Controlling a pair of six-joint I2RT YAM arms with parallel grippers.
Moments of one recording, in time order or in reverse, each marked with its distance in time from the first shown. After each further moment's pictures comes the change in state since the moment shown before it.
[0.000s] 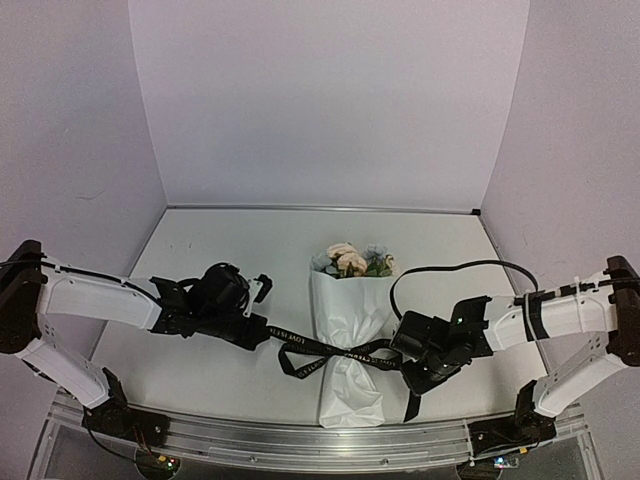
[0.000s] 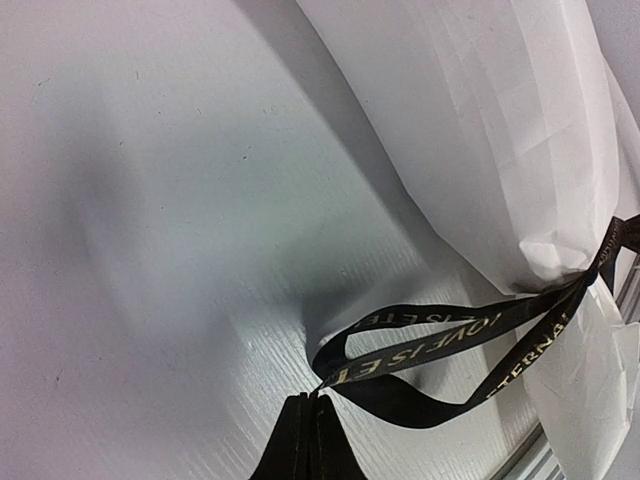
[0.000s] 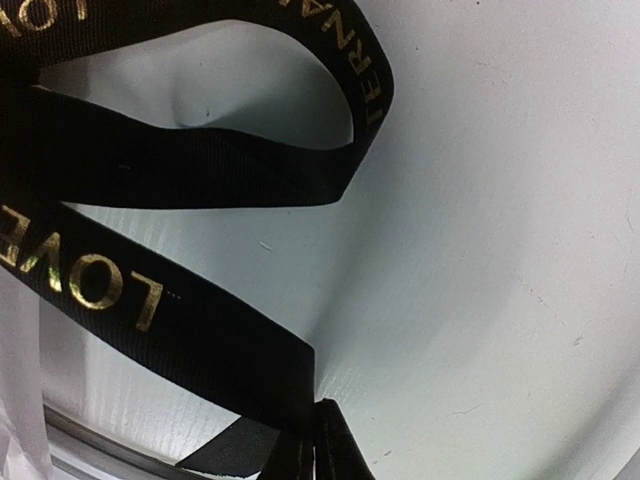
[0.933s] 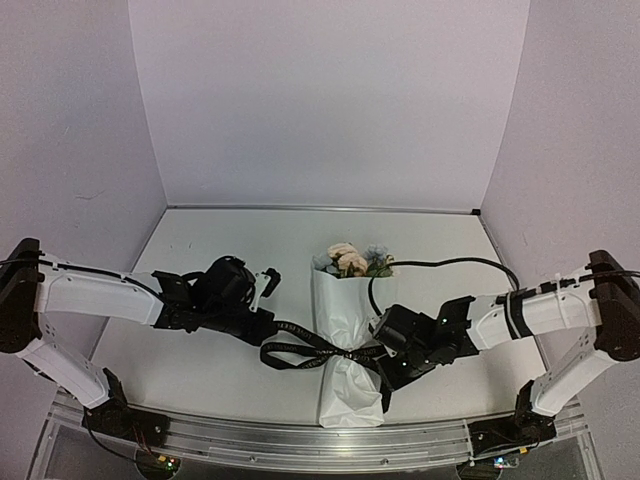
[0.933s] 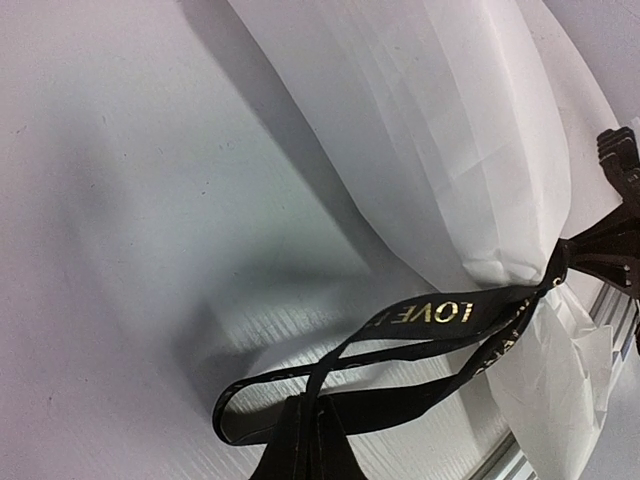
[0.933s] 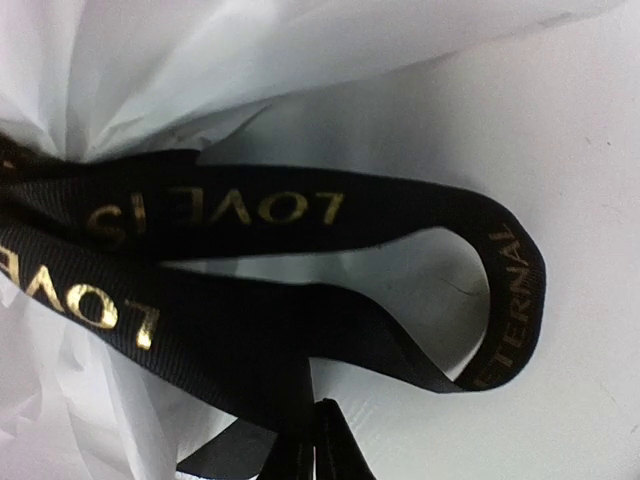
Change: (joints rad) left arm -0.025 0.006 0.065 -0.029 0.003 0.018; right arm 0.000 0.097 0.041 0.220 -0.061 -0.045
